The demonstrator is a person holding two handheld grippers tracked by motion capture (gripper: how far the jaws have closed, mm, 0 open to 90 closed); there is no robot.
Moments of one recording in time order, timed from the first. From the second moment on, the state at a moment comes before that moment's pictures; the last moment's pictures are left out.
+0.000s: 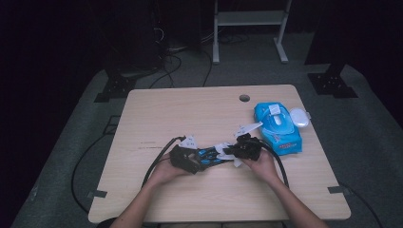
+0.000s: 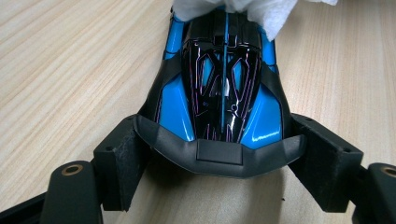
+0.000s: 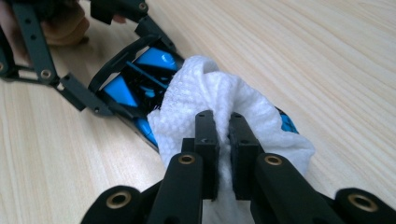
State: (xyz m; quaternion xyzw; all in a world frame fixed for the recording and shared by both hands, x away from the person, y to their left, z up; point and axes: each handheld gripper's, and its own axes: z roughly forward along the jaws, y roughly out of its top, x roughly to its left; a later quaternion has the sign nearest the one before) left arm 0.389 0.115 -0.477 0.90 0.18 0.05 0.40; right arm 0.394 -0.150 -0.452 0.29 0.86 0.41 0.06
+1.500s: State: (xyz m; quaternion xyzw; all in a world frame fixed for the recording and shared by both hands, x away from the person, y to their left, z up) left arm 0.398 0.123 -0.472 0.88 0.22 0.00 0.42; right arm 0.390 -0.169 -0.458 0.31 0.85 0.42 0.02
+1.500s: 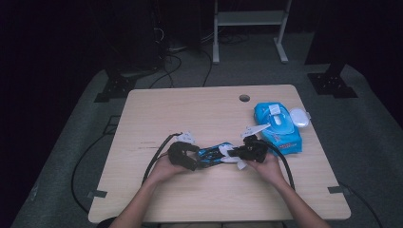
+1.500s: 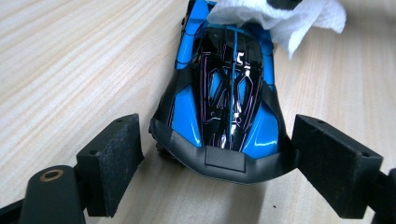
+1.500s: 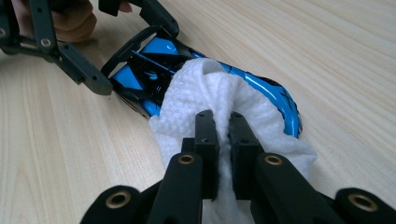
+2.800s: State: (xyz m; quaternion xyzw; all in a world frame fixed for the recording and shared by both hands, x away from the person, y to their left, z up) left arm 0.393 0.124 -0.468 0.86 0.25 0.00 0.44; right arm 0.381 -0.170 -0.460 0.30 0.85 0.43 0.04
